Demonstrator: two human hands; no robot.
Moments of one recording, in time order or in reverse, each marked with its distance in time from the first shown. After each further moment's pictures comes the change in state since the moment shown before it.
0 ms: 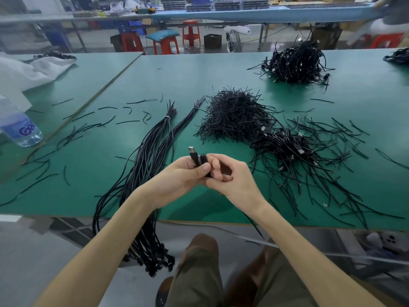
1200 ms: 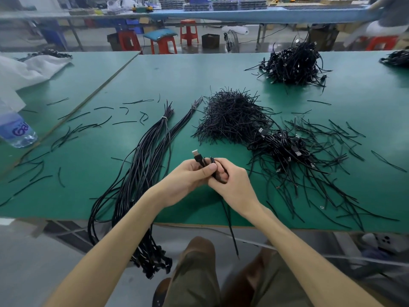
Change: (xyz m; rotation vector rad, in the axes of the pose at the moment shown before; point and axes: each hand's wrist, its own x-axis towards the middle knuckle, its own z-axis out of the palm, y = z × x) left_hand 0.024 -0.027 -0.010 0.011 0.088 -0.067; right_hand 0.008 0.026 -0.004 -0.260 0.094 -0.087
